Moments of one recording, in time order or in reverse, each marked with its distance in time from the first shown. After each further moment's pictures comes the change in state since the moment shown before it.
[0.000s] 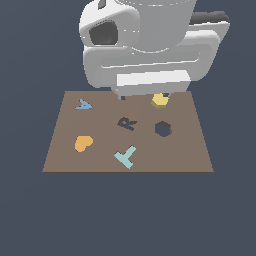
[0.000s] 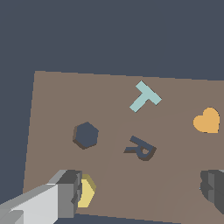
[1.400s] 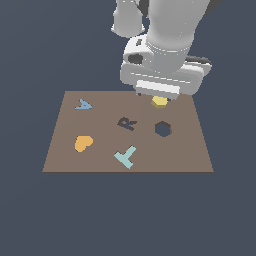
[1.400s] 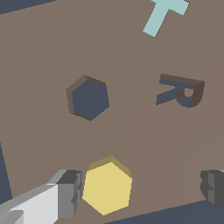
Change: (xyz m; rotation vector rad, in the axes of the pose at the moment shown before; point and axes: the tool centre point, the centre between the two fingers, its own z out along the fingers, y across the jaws) arm -0.080 -0.049 0.092 -0.027 -0.027 0.302
